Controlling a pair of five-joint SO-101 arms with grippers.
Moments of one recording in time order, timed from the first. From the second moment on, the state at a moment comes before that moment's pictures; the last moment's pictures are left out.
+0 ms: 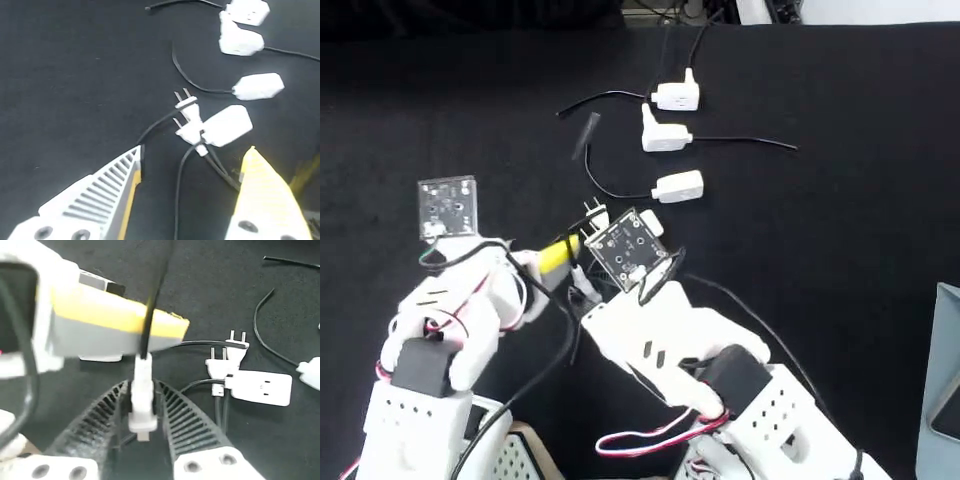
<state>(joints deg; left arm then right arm) 9.0 -74.6 60.4 61.0 16.2 -44.9 -69.1 63.5 52.0 -2.6</state>
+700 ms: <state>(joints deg) 17.7 -95.6 68.1 63.6 5.4 -44.0 -69.1 64.3 52.1 -2.5</state>
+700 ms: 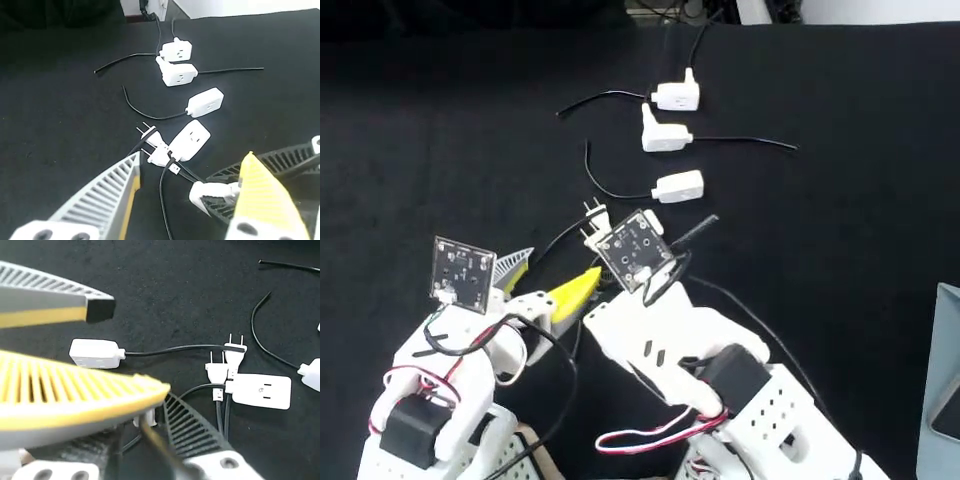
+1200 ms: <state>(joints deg) 9.5 -83.6 66.9 59.4 2.1 -19.9 -69.2 64.3 50.0 -2.2</state>
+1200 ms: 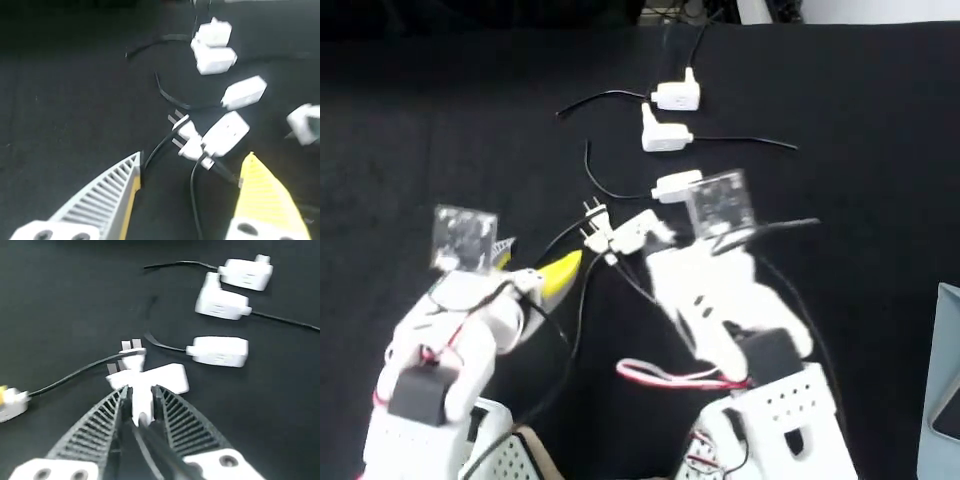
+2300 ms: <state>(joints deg) 21.5 18.1 6.3 52.1 -10.4 -0.2 -69.2 64.3 49.9 -1.7</state>
